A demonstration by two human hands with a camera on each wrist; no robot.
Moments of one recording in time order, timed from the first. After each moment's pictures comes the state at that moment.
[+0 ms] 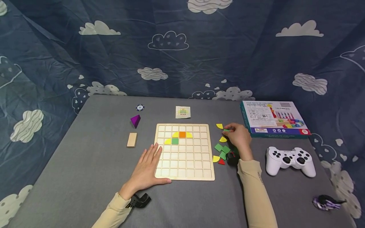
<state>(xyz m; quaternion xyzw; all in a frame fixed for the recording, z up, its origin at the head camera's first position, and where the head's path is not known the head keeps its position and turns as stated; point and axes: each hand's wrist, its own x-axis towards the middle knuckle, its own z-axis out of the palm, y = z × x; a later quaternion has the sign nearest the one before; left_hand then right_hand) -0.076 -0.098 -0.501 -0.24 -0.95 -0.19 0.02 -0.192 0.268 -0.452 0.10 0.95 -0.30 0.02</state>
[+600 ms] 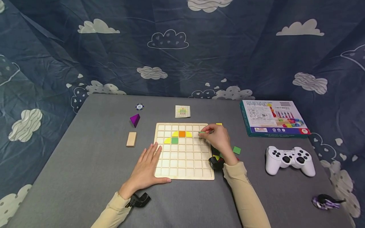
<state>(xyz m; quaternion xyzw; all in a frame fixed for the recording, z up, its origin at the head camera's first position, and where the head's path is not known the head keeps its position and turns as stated) -0.076 -0.098 -0.501 -0.24 -0.95 -0.18 0.03 -0.177 0.196 -0.442 -0.01 0.92 -0.40 -0.02</state>
